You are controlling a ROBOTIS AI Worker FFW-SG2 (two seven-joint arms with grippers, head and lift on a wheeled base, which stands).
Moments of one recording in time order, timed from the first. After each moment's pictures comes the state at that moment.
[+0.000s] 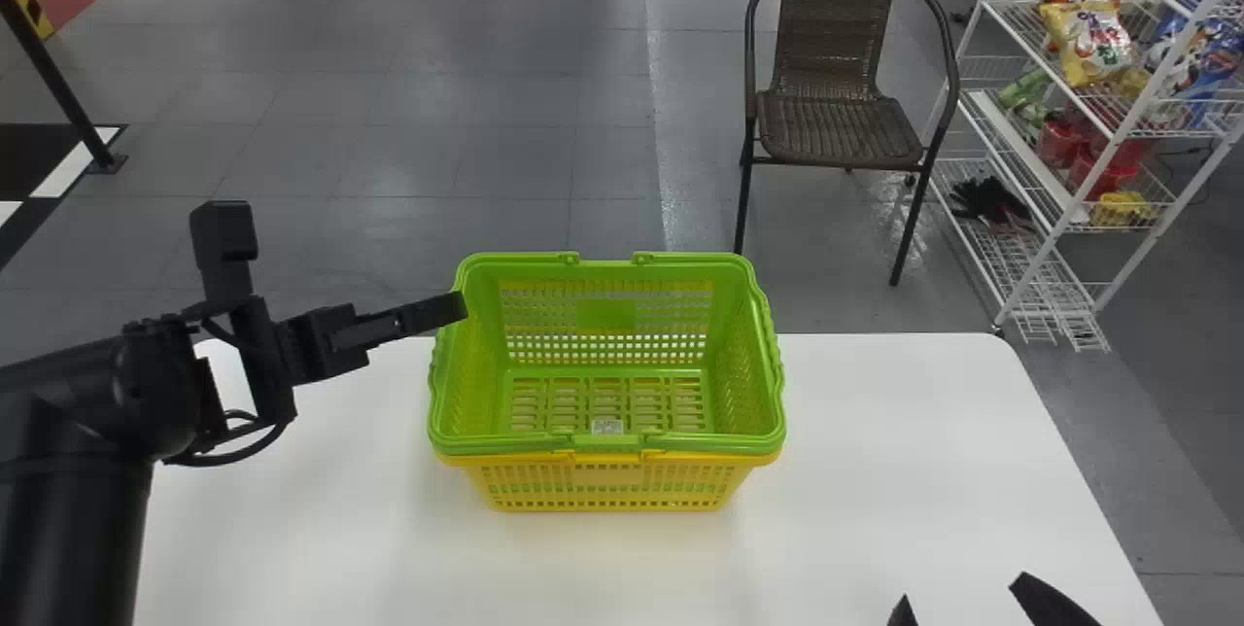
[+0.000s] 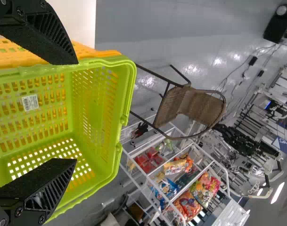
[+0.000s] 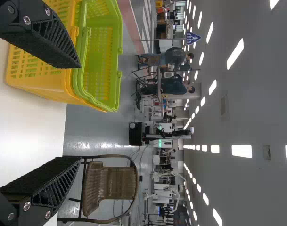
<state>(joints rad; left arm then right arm) -0.30 0.09 0.28 -1.42 0.17 0.97 -0.74 0.80 -0.14 0.00 -1.76 -0.11 -0.58 0.16</state>
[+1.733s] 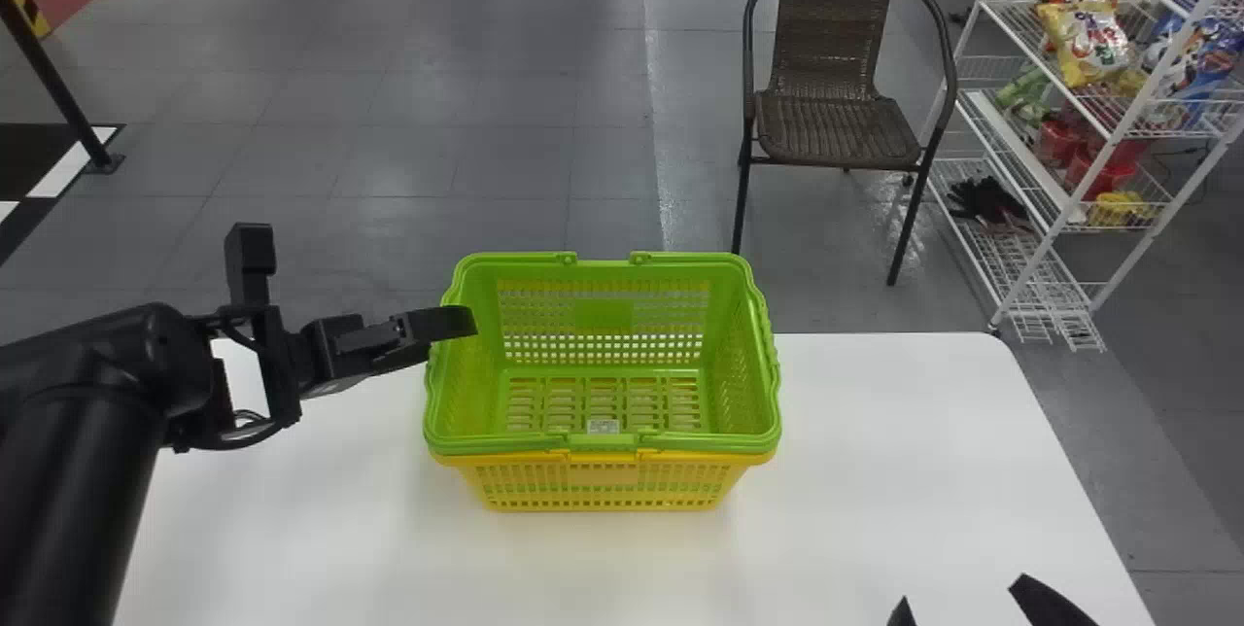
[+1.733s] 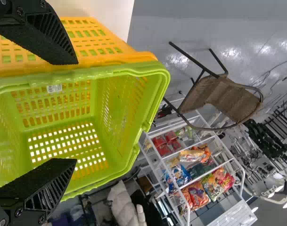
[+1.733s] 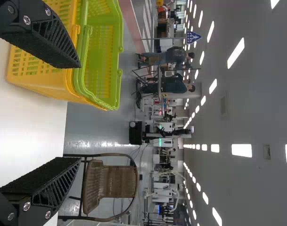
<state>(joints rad) -0.49 0.15 0.24 -1.00 0.18 0.95 -0.87 0.81 -0.14 -0.01 -1.76 -0.11 -0.58 0.16</state>
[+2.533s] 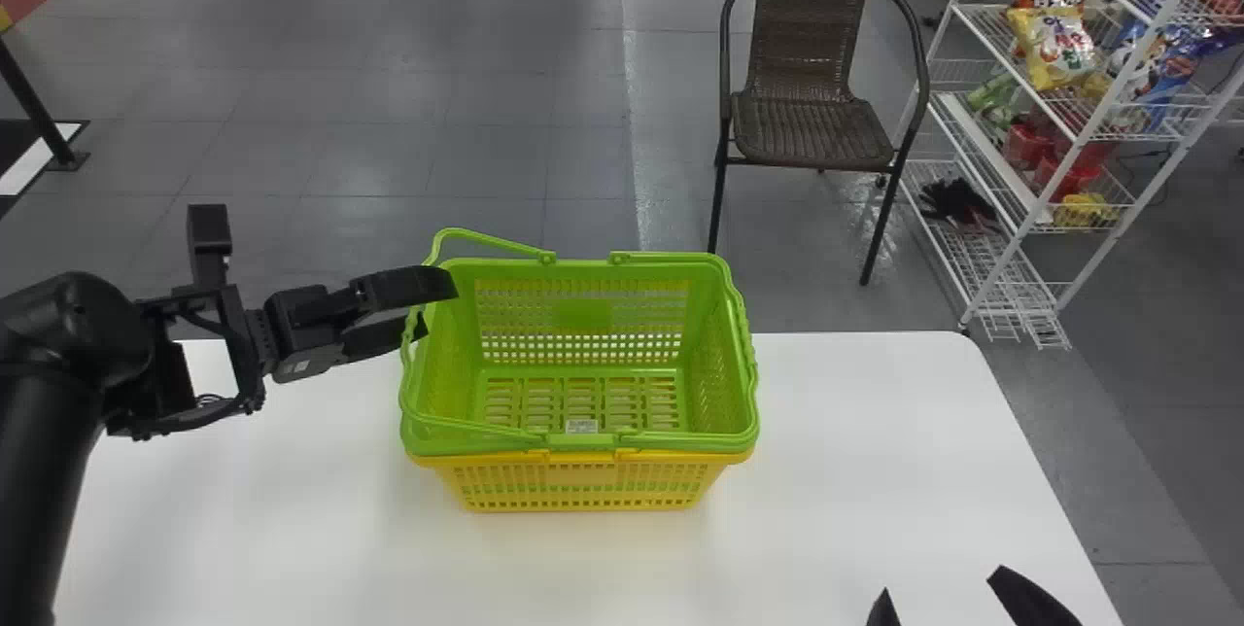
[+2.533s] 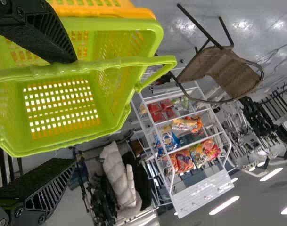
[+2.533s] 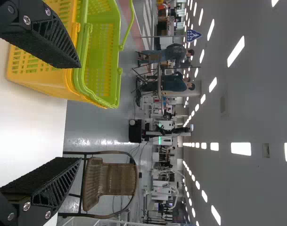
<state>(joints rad) -0.52 0.17 0.26 -1.02 0.32 1.10 -0.93 0.80 -0.14 -0.02 -1.75 -0.11 -0.59 0.16</state>
